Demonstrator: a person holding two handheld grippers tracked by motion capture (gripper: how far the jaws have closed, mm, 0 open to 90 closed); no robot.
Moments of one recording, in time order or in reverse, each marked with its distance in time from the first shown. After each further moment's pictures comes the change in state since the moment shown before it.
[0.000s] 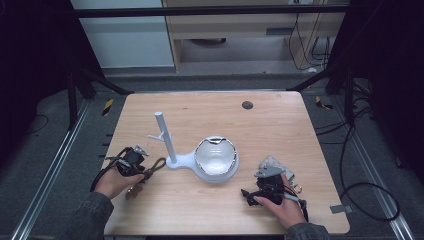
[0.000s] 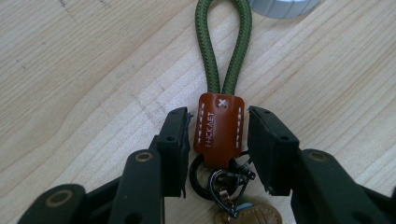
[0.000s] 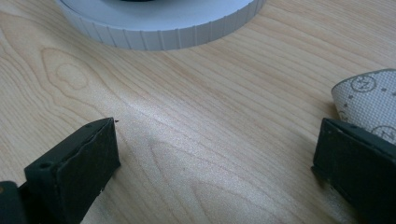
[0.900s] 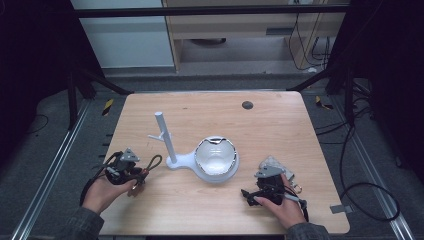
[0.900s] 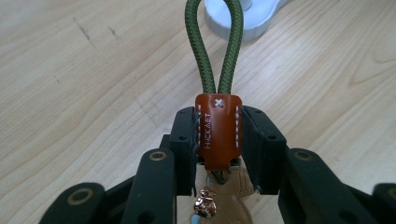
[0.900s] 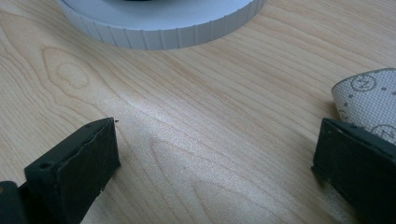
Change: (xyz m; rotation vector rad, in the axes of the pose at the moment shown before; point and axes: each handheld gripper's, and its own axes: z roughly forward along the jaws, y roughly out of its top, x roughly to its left) left arm -0.022 -0.028 -0.046 -0.206 0.020 0.034; right arm 0.000 0.000 0.000 0.001 0.000 -0.002
